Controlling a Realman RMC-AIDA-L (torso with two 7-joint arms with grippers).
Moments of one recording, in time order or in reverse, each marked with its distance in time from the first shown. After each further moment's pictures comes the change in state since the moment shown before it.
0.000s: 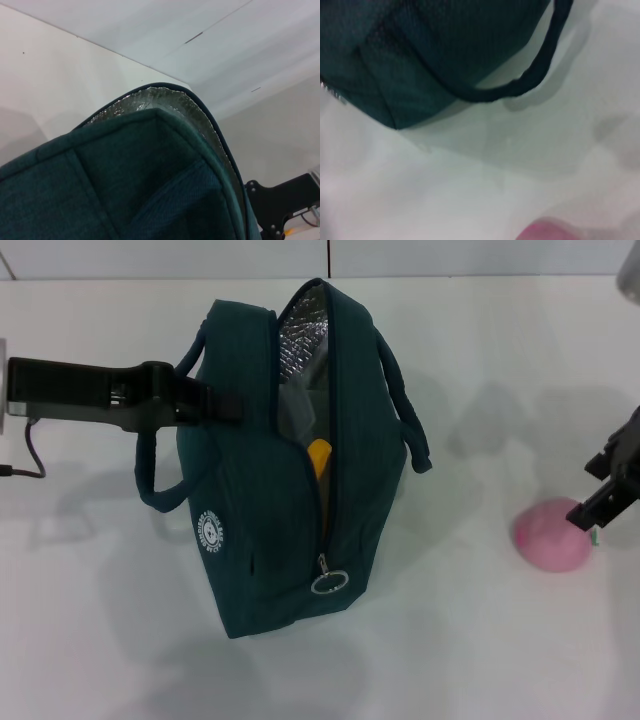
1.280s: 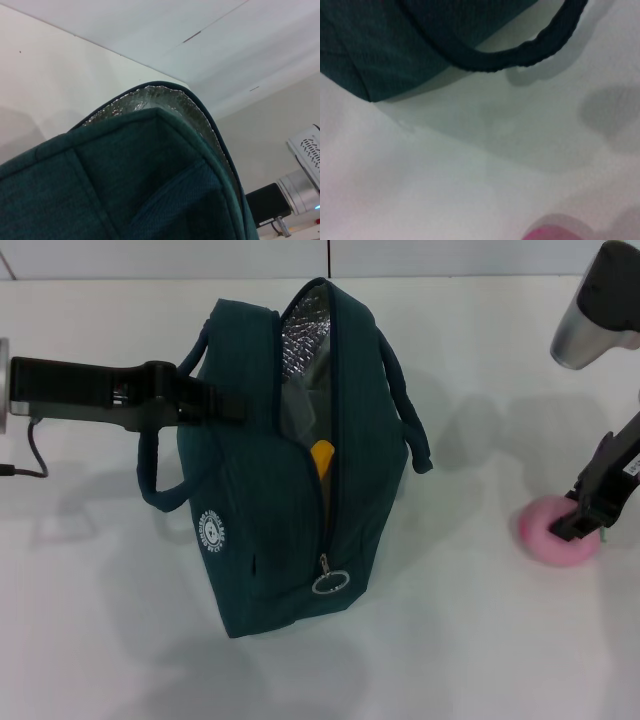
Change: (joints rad) left arm -0.003 -0.003 0.000 0.000 0.000 0.002 0.000; right arm 0.012 0.023 -0.159 0.155 -0.024 0.179 0.009
